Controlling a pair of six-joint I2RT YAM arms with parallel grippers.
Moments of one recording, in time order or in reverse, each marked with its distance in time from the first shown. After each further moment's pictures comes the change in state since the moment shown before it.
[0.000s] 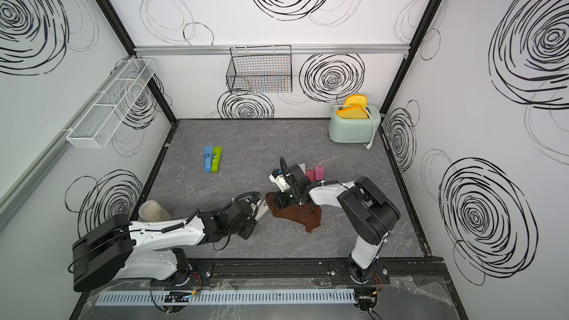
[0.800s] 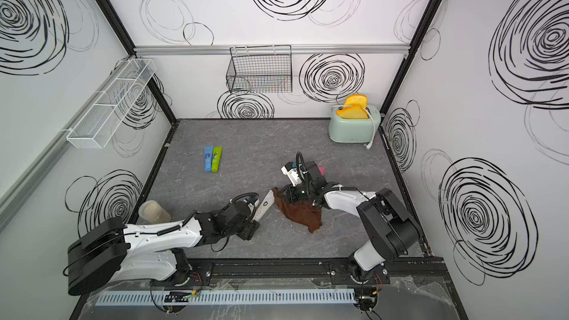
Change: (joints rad) left arm -0.004 -0.013 -0.014 -0.007 -0.006 -0.040; right arm -0.140 -0.182 -0.117 0.085 -0.045 0.046
